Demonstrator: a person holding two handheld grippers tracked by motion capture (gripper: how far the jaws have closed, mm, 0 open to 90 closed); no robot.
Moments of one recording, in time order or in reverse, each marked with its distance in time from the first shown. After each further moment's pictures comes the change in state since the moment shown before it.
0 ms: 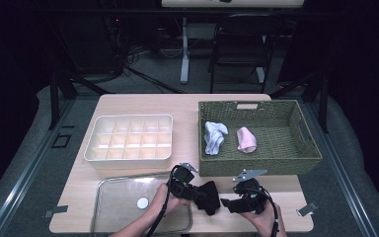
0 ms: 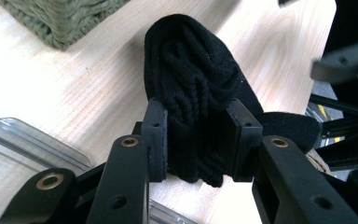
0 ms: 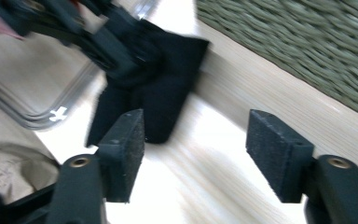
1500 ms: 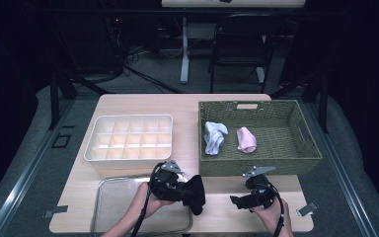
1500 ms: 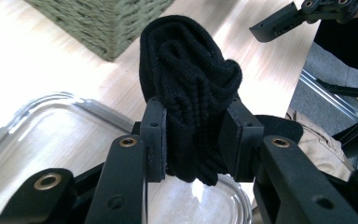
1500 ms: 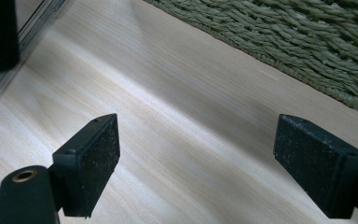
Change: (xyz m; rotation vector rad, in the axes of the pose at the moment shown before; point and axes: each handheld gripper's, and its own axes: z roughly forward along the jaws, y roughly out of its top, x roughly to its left) left arm -0.021 -0.014 -0.067 -0.067 0.137 0.135; right arm -0.037 -0.012 0.007 0.041 -0.080 0.052
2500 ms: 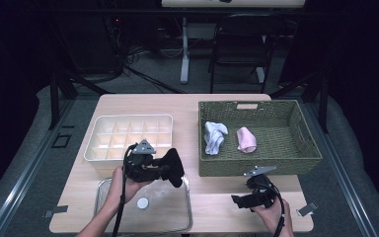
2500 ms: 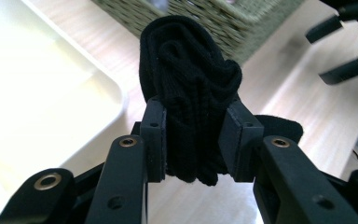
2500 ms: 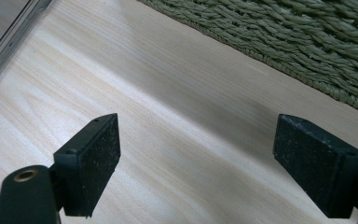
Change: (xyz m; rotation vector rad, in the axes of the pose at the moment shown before) left arm 0.037 0.005 -0.066 -0.148 0.219 -0.020; right arm -0.002 0.000 -0.002 0.014 -0.018 0.014
